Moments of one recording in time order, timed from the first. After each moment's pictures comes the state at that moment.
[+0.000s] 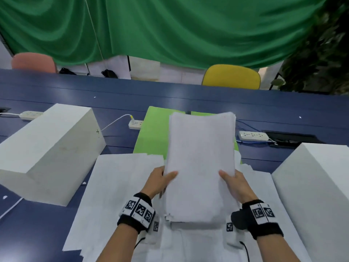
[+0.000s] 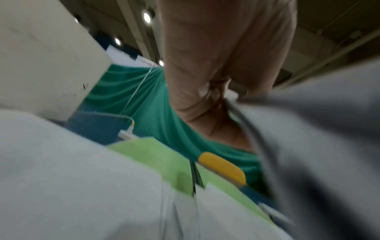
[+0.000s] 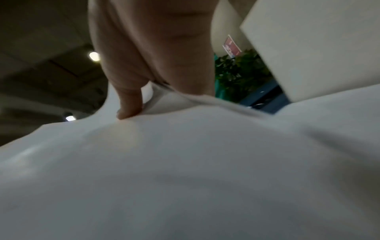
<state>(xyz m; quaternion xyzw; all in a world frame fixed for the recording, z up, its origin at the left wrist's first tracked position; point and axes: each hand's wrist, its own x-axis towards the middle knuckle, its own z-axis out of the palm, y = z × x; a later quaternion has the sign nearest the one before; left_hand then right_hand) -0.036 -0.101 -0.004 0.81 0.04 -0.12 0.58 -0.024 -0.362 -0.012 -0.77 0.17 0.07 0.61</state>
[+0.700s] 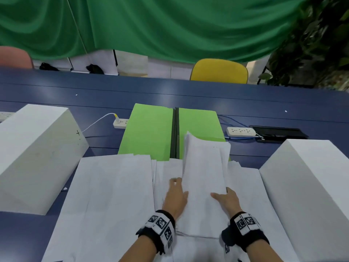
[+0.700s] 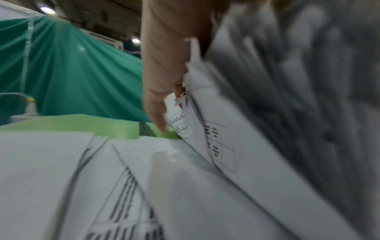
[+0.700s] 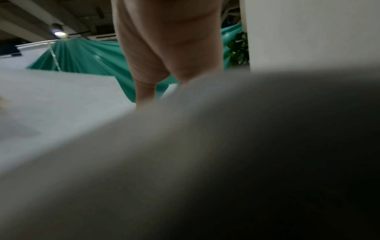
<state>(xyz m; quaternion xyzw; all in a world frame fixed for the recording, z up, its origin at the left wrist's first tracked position) -0.053 -0.203 -0.050 0.92 0.01 -0.12 0.38 -0.039 -0.404 -0.100 -0.79 0.29 0.10 0.53</state>
